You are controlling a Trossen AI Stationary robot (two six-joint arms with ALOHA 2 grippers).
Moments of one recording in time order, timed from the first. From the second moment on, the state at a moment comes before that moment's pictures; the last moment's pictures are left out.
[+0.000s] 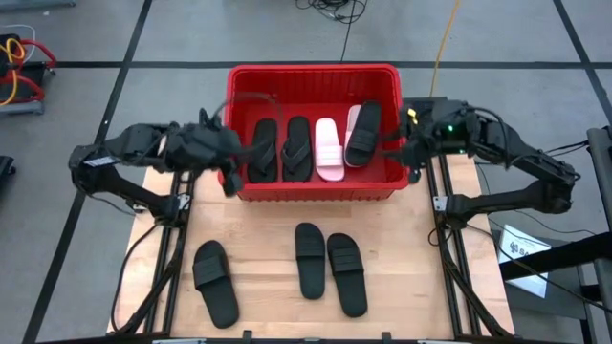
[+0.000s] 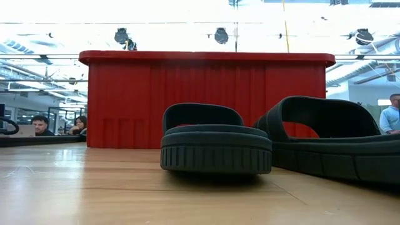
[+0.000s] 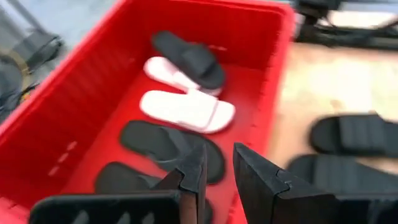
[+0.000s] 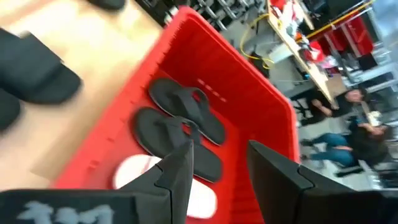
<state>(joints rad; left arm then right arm) -0.04 1.26 1.70 -1.13 -0.39 -0.15 -0.31 1.02 1.36 -0.81 -0.11 -0.91</state>
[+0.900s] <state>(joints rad) -0.48 1.29 1.33 -0.85 -0.41 -0.32 0.06 1.00 1.32 -0.78 -0.44 -0.16</state>
